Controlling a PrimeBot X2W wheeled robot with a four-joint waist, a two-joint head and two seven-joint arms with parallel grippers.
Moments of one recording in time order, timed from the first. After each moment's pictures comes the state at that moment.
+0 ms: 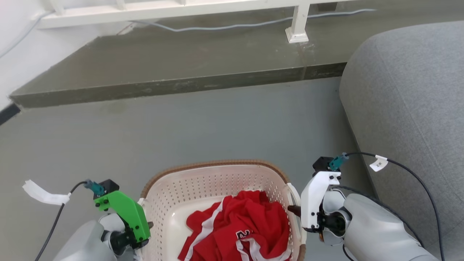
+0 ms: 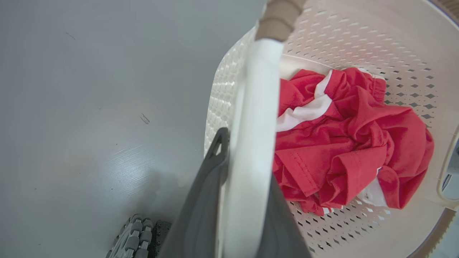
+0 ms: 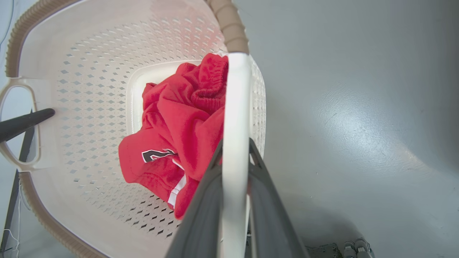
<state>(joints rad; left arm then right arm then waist) -0.54 0.11 -0.62 1.10 -1.07 -0.13 0.42 -0.54 -0.05 0.80 1.06 0.96 0.10 0.39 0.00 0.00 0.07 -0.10</state>
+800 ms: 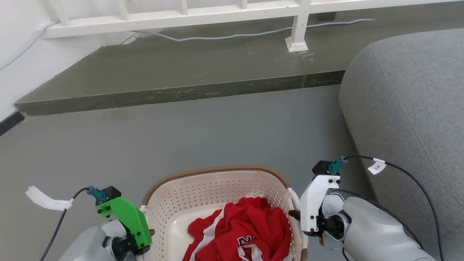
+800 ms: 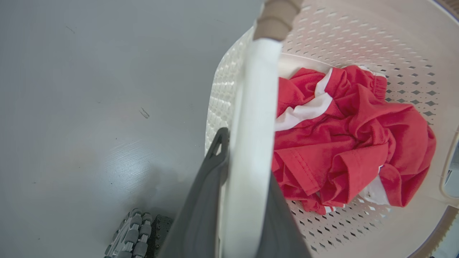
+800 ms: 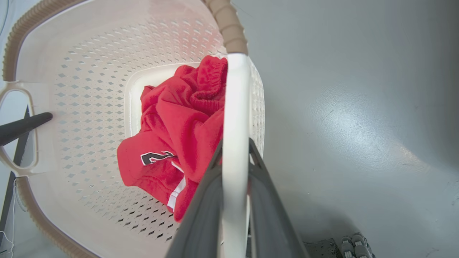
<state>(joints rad) -0.51 0.11 -0.65 1.09 -1.10 -0.12 0.43 -0.53 -0.06 0.84 1.04 0.99 0.07 0.40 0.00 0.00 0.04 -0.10</state>
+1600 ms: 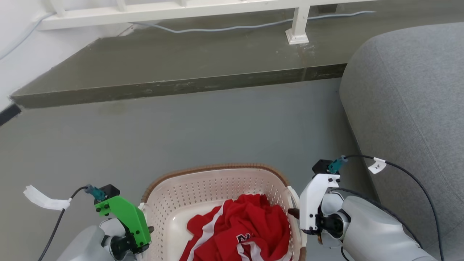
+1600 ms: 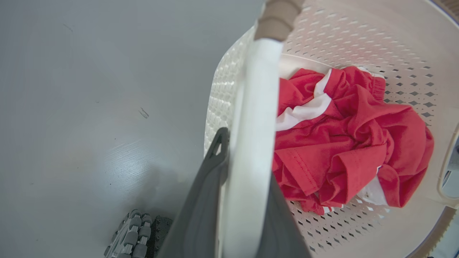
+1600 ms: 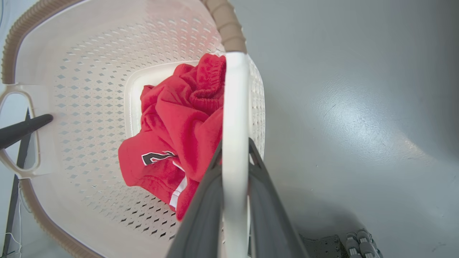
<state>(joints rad) -0.51 0.12 -0.65 1.08 -1.11 -0.12 0.42 -0.53 -0.06 0.86 1.03 1.02 0.05 0.40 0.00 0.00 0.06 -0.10</state>
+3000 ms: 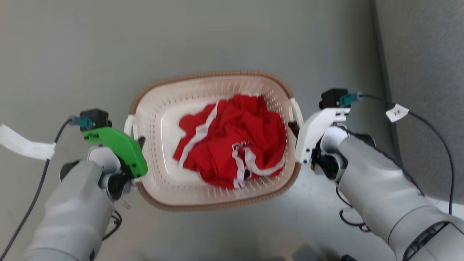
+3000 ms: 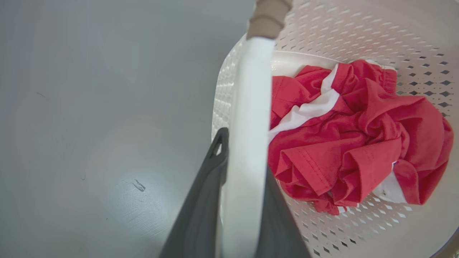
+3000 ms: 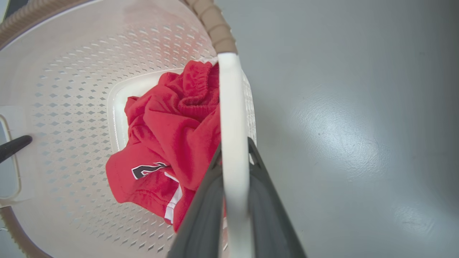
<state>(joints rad) -0.75 0.14 -0.69 1.02 -1.02 -0.12 0.15 -0.77 -0.05 0.83 1.05 0.96 -0.01 0.10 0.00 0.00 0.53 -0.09</state>
